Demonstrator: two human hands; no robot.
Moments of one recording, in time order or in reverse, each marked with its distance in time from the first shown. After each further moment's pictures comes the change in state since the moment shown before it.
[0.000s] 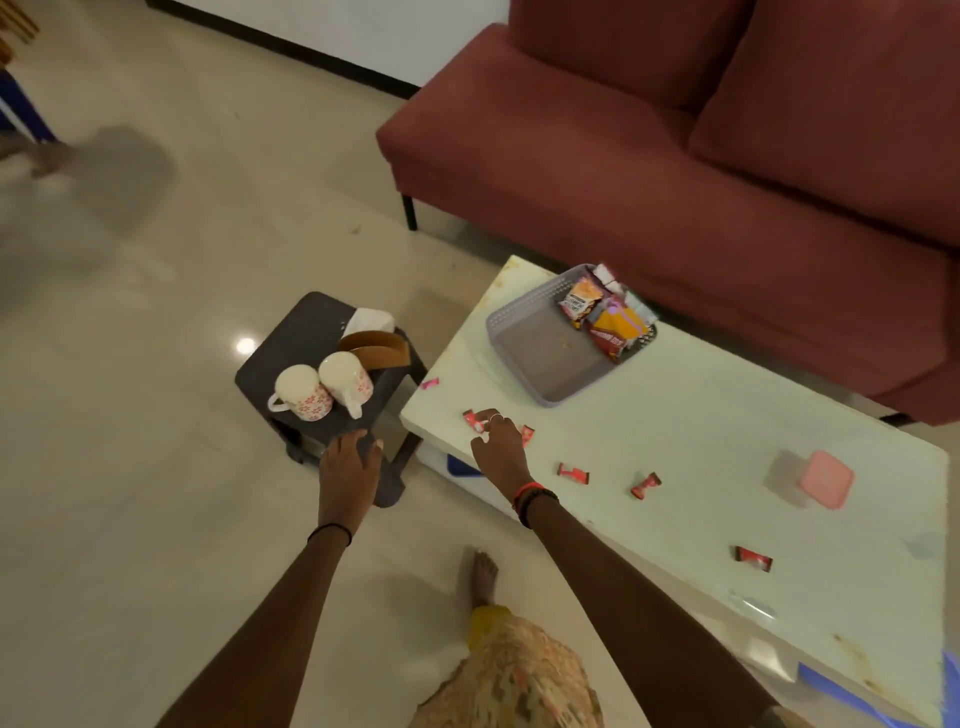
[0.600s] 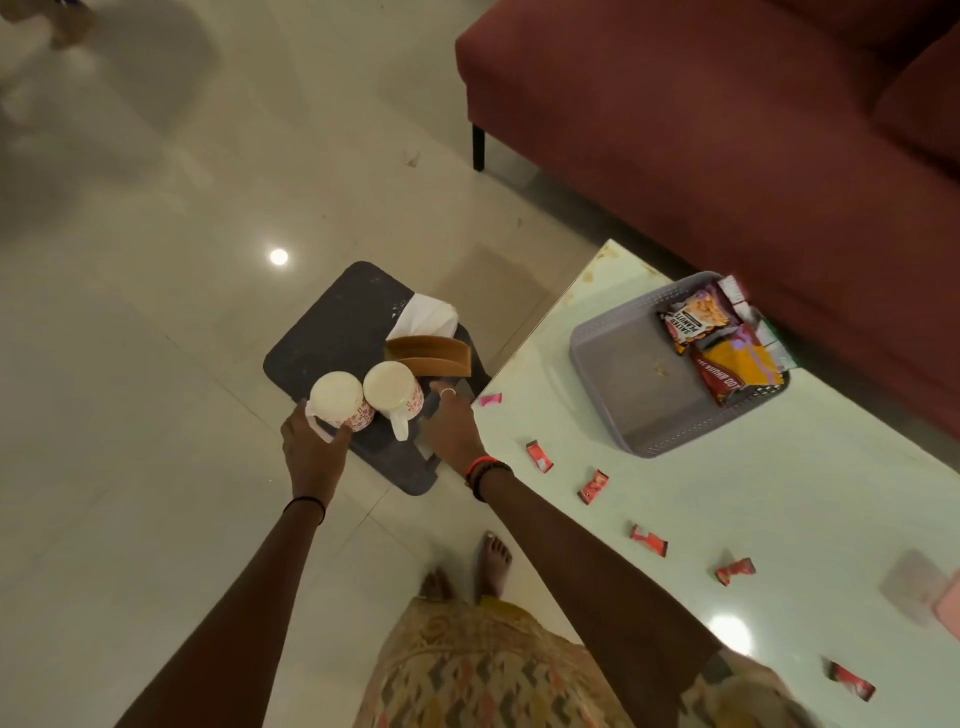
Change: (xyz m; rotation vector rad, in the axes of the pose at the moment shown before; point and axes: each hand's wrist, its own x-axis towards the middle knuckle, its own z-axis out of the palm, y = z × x) left_hand 0.173 -0.091 -0.025 -0.114 0.184 -0.371; right_hand 0.163 -0.105 0.145 -0.191 -0.224 -0.092
